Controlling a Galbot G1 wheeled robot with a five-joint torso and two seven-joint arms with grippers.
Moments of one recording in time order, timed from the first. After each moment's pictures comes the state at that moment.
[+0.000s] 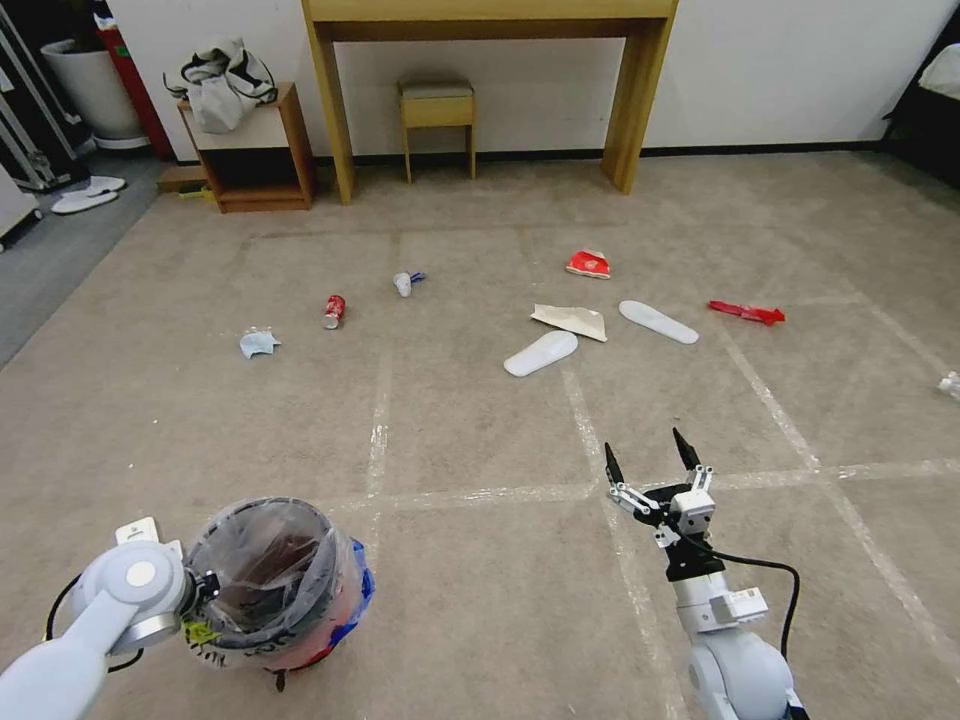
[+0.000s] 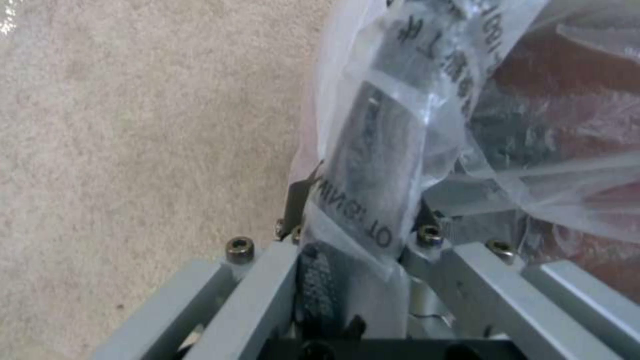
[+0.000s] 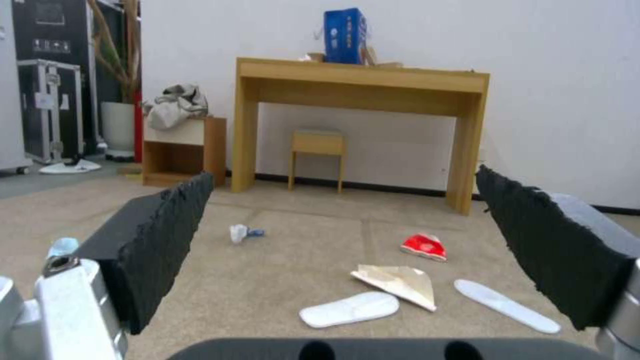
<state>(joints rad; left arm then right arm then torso) 1.33 -0.79 -0.49 -1.82 -1.67 0.73 -1.10 -1.46 1.35 0.54 1.80 0.17 0.49 -0.14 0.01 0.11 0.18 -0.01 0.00</state>
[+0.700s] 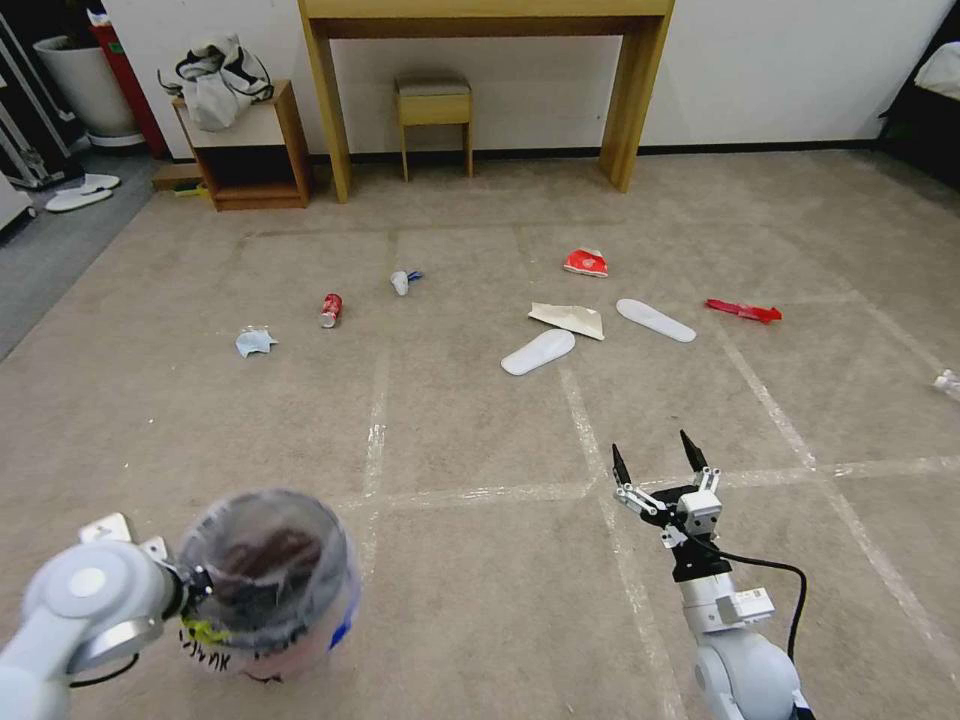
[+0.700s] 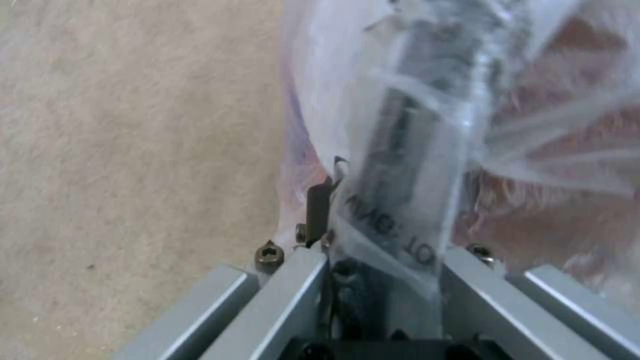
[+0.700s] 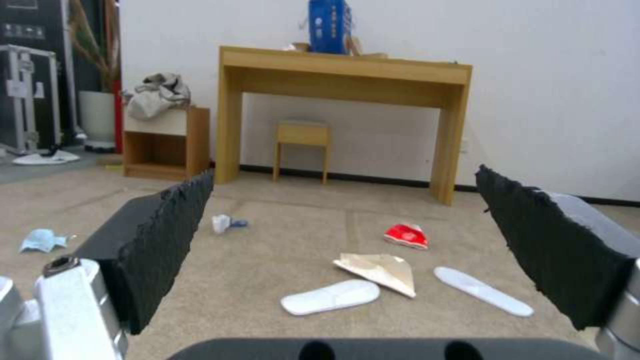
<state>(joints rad) 1.43 -0.77 -0.72 -2.13 -1.94 0.69 -1.32 -1.45 1.34 0.56 1.78 0.17 0.49 -0.12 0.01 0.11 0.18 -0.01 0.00</state>
